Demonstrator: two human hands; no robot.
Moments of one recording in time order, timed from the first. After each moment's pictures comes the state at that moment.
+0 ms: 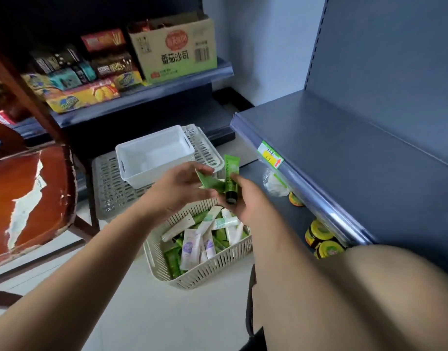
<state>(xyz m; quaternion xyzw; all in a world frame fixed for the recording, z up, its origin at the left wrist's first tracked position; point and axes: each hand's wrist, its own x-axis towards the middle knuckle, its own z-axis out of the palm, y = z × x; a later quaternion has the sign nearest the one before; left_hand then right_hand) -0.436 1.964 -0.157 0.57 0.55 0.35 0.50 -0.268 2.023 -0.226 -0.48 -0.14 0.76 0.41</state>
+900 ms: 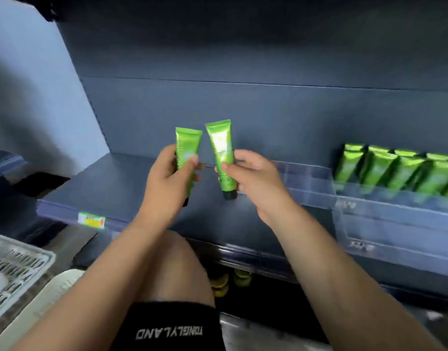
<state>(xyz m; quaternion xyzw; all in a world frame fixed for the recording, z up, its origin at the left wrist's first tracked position) -0.117 1.930 -0.065 0.68 0.25 0.47 0.50 0.023 1.835 -0.062 -0.59 -0.35 0.30 0.66</state>
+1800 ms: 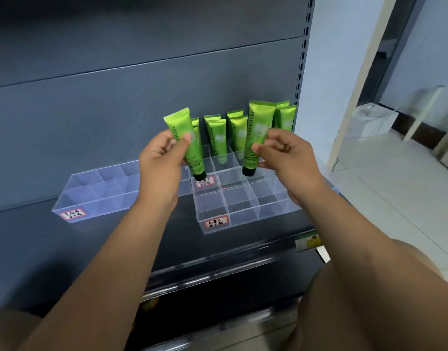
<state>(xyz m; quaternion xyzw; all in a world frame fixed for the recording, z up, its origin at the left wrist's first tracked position) 0.153 1.760 -0.090 0.67 0.10 0.34 0.66 0.246 1.551 -0.106 -0.67 -0.19 0.00 0.72</state>
